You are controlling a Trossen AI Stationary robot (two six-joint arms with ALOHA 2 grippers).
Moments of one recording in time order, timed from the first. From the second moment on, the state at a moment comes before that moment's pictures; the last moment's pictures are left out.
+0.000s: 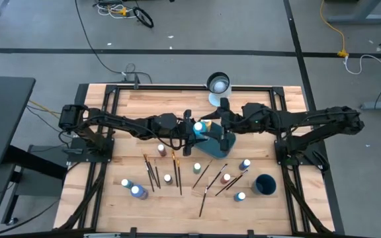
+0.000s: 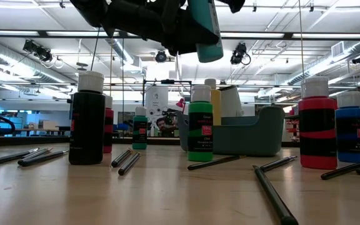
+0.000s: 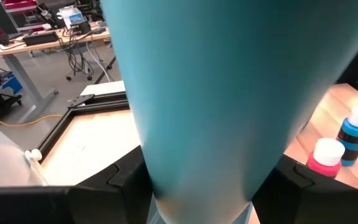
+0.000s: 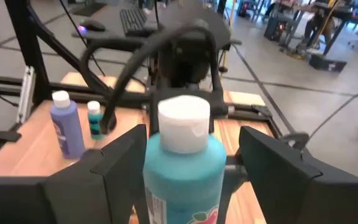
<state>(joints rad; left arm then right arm) 0.03 1.62 0.96 0.46 -0.04 0.14 0.02 1.26 1.05 0.03 0.08 -0.13</state>
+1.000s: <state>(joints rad) 0.02 1.62 0.96 0.39 -0.09 0.11 0.02 1.34 1.05 0.09 0.10 -0.09</state>
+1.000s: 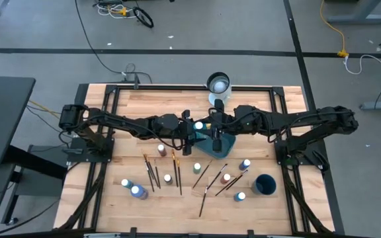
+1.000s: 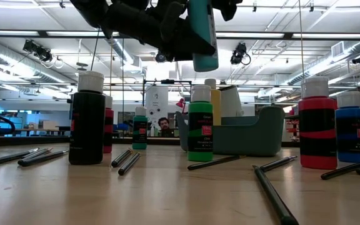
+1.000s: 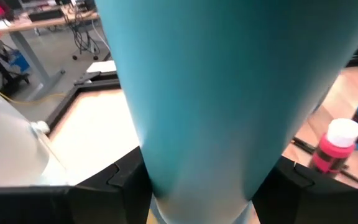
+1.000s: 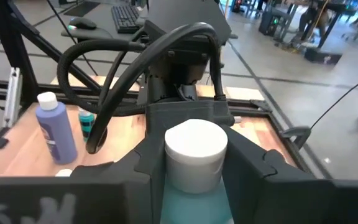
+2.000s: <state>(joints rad) 0.00 1.25 0.96 0.09 -0.30 0.08 0.06 1.04 0.45 0.51 0.54 -0.03</state>
